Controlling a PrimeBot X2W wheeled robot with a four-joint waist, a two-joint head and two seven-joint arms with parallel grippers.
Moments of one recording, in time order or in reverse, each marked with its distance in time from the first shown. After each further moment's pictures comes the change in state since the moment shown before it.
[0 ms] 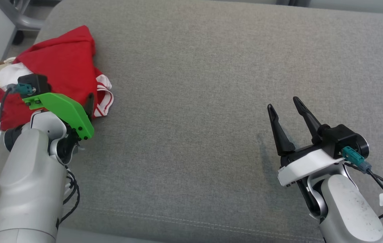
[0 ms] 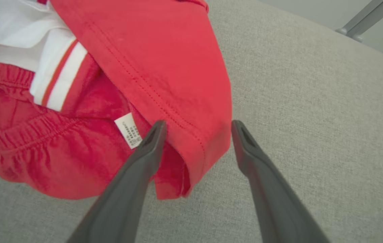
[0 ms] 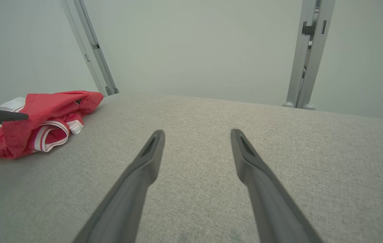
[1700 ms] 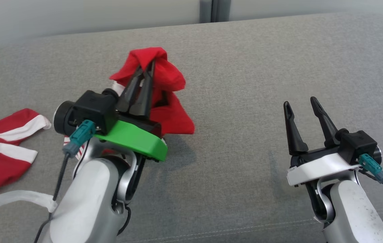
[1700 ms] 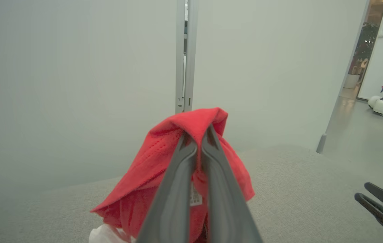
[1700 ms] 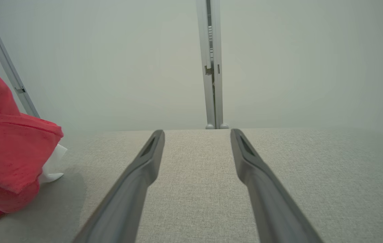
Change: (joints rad) left arm 0.312 -0.024 -0.284 -0.926 0.135 0.187 -0.269; right arm 0.059 0.049 -0.104 -0.067 -0.008 0.000 -0.017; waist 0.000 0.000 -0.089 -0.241
